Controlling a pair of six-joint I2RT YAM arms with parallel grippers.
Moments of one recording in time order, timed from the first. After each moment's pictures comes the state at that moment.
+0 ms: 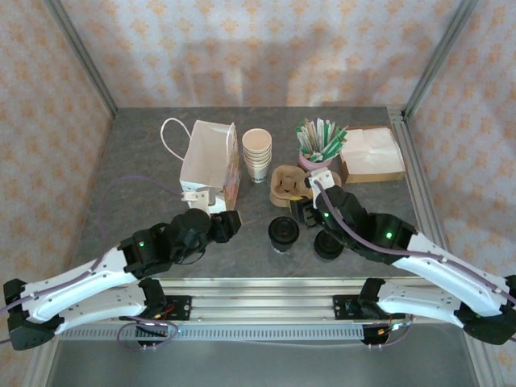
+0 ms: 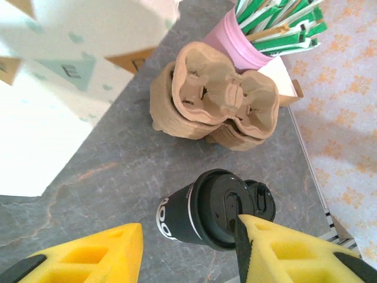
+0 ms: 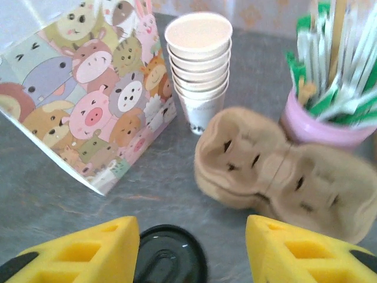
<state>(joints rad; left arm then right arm) -1.01 0.80 0.79 -0.54 -0.37 -0.93 1.01 0.91 1.04 -0.72 0.44 0.26</state>
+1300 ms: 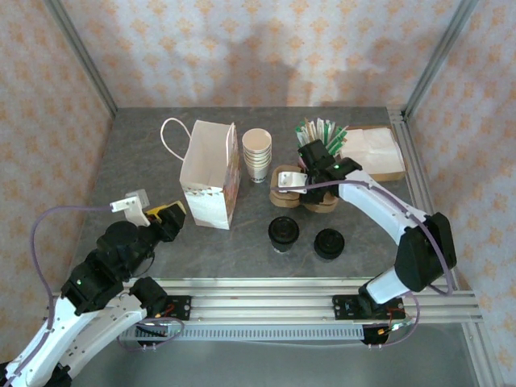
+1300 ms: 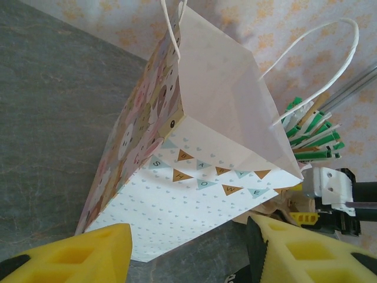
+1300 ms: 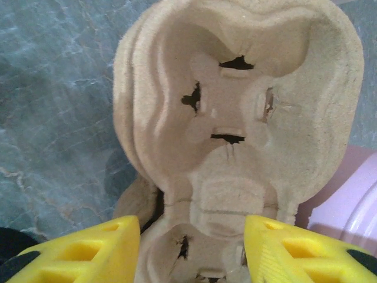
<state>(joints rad) -0.62 0.34 0.73 -0.71 -0.33 -0.71 0.52 1.51 1.20 -0.79 0.04 -1.04</state>
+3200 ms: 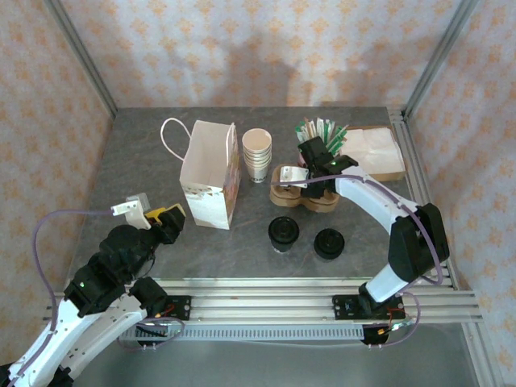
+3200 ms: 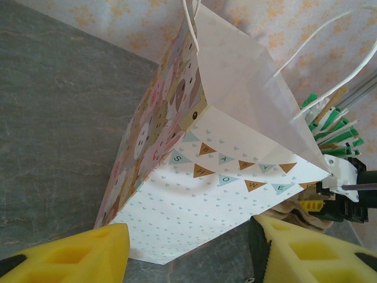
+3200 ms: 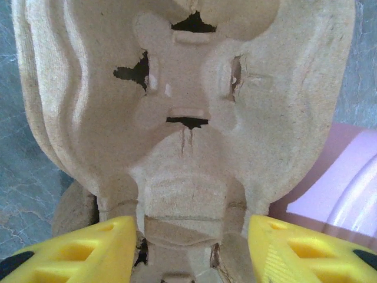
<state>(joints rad) -0.62 0.30 0.67 -0.69 -0.37 -0.67 0.48 1.57 1.21 -0.72 0.11 -1.05</state>
